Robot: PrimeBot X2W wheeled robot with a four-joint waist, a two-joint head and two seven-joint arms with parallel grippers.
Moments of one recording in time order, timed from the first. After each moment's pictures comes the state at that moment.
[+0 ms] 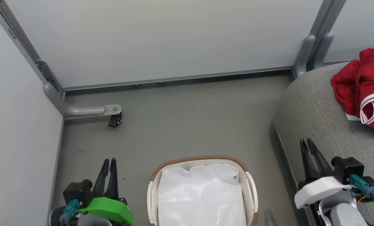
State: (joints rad) left arm -0.08 0.05 -0.16 0.39 -0.34 -0.06 -0.26; right arm -0.13 -0.04 -0.06 0.31 0.13 0.13 -0.26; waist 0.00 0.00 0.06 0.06
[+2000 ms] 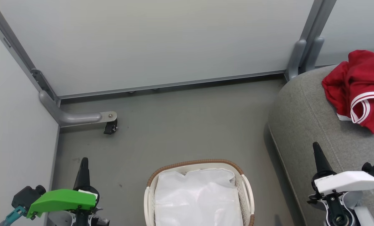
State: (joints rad) left arm -0.08 0.05 0.00 0.31 -1.12 -0.10 -0.03; right arm -0.11 -0.04 -0.09 0.28 1.04 0.13 -0.03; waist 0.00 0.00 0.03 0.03
